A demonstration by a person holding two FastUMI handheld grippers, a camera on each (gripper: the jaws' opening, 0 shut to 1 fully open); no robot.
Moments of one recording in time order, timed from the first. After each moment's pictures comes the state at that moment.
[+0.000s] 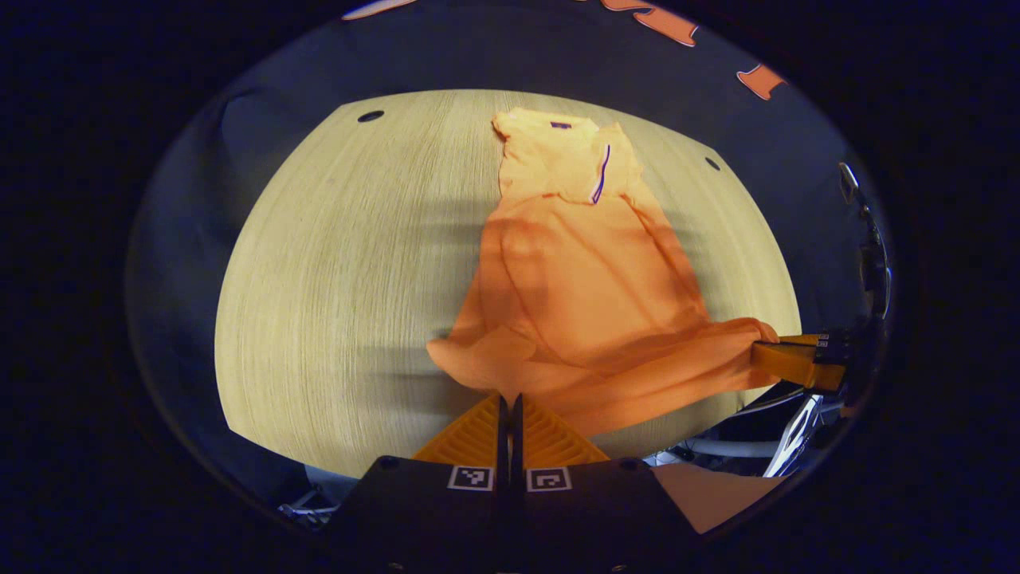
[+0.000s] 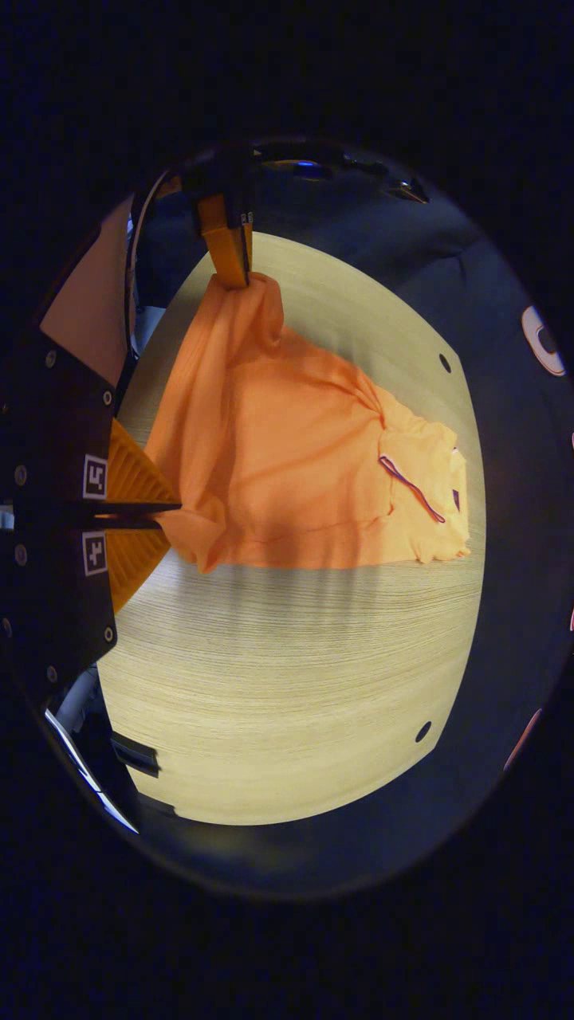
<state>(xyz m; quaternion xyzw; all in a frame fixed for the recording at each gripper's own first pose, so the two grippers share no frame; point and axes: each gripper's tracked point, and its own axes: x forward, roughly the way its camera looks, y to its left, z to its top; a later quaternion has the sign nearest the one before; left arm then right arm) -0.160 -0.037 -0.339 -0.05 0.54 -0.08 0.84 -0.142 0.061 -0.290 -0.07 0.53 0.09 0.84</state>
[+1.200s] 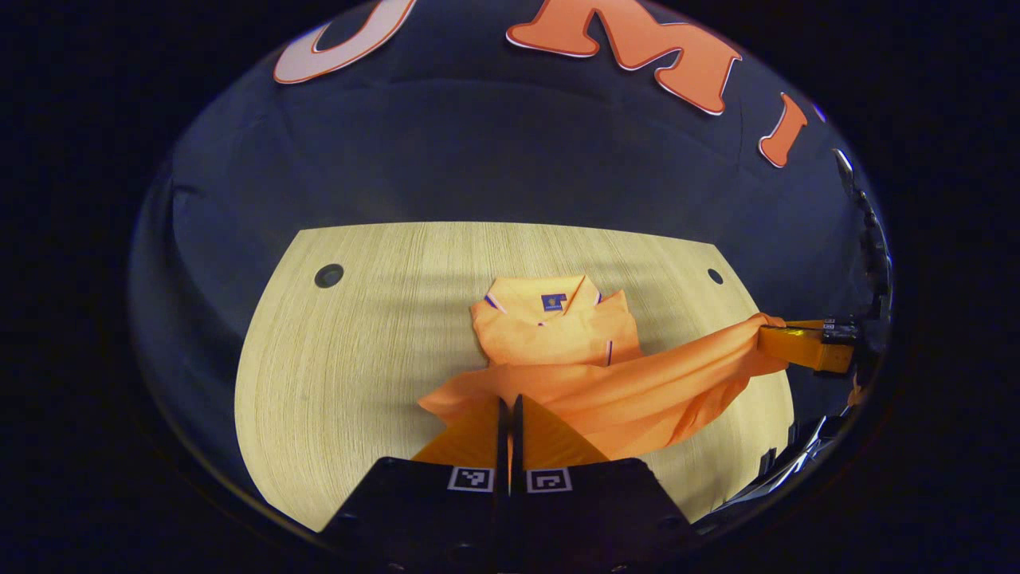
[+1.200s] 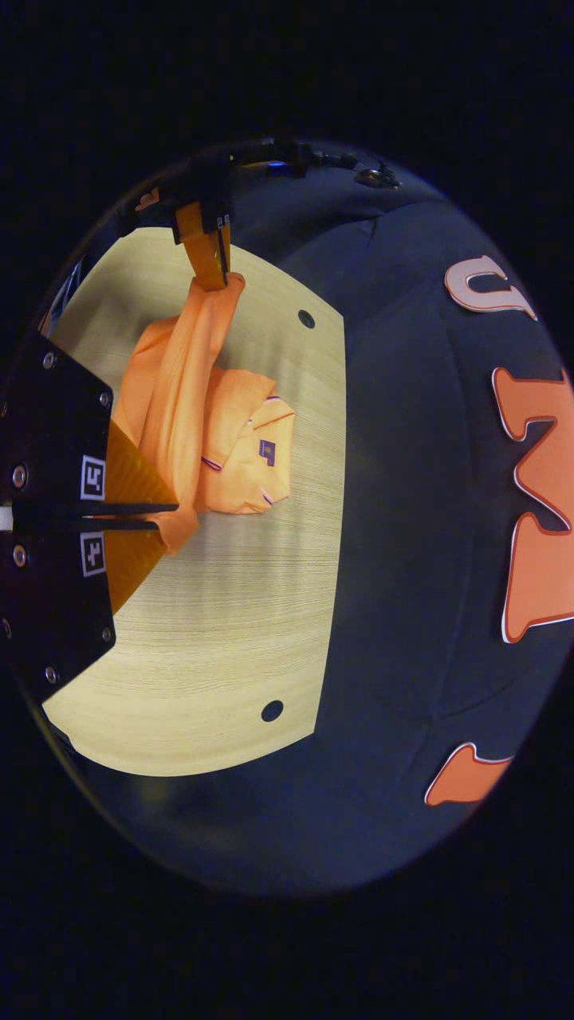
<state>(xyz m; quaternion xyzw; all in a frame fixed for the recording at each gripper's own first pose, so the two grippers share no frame) 0.112 -0.058 -0.252 -0.03 0.41 -0.10 0.91 0.119 0.055 -0.171 -0.07 0.38 0.06 0.92</state>
